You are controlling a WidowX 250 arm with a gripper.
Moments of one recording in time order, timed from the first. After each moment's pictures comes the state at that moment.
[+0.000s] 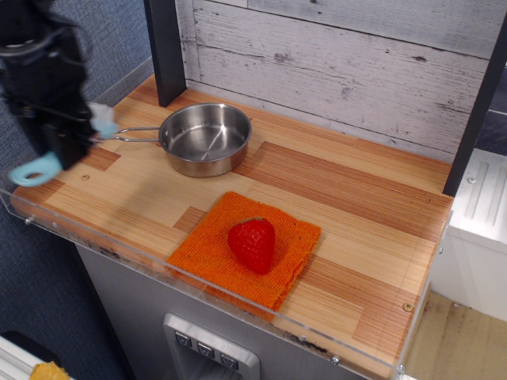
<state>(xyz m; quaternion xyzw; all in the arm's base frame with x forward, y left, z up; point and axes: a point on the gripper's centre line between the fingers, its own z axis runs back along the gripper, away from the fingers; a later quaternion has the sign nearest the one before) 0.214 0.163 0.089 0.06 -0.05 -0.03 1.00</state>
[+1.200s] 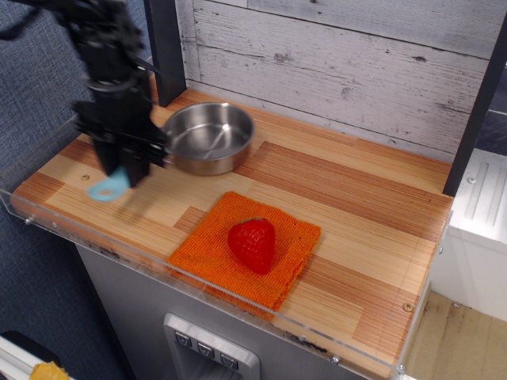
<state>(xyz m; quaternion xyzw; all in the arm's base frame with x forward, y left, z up) 0.270 0.126 0.030 0.05 -0.02 -0.01 1.00</state>
